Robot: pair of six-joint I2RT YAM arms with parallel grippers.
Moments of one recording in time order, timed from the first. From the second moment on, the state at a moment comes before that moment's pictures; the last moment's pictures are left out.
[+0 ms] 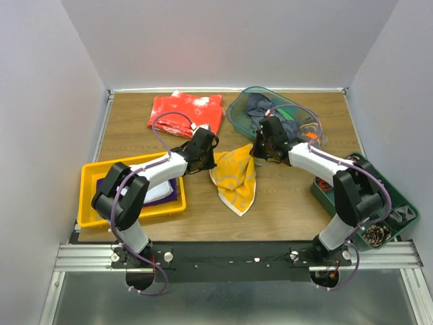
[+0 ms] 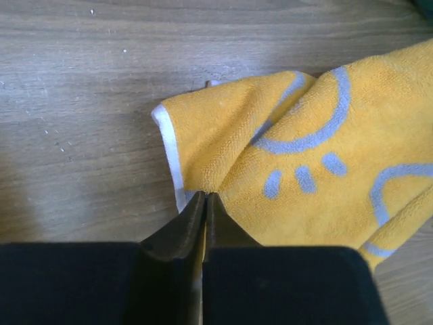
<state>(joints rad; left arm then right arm) -0.61 1.68 1.01 -0.18 -0.09 -0.65 0.50 1.67 1.06 -0.20 0.07 0.57</state>
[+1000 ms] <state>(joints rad) -0.72 1.07 1.19 -0.59 0.09 -0.42 0.50 1.02 1.18 -0.62 -0.19 0.46</state>
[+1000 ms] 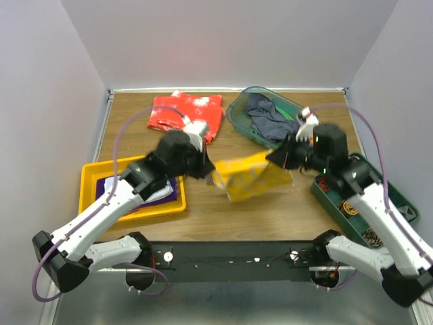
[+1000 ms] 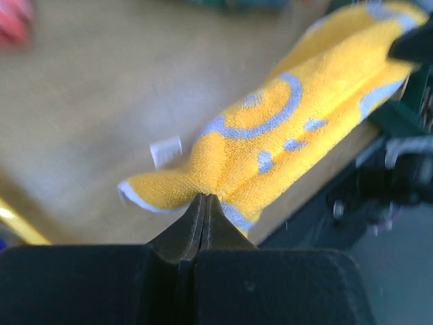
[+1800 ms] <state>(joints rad) -0.78 1.34 0.88 -0.47 -0.10 -0.63 0.50 1.25 0.80 -0.44 -0.03 0.59</state>
